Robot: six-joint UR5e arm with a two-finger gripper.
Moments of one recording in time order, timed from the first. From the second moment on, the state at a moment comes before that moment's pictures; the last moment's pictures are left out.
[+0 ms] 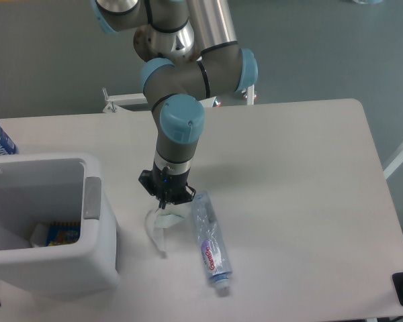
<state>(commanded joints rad) 2.32 -1.86 -1.83 -0.89 1.33 0.66</state>
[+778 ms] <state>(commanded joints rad) 2.54 -1.65 -1.64 -0.94 0.85 0.43</state>
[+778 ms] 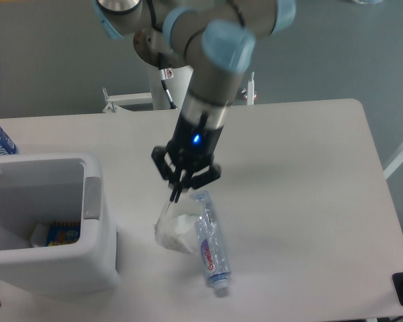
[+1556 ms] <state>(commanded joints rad) 2.39 -1.63 -1.55 -0.93 0.75 0.17</state>
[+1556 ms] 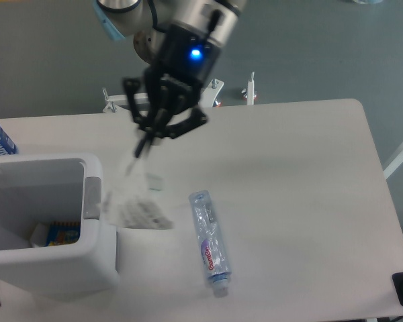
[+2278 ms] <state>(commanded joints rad) 2.23 -1.71 -1.57 -0.92 0.76 0.19</state>
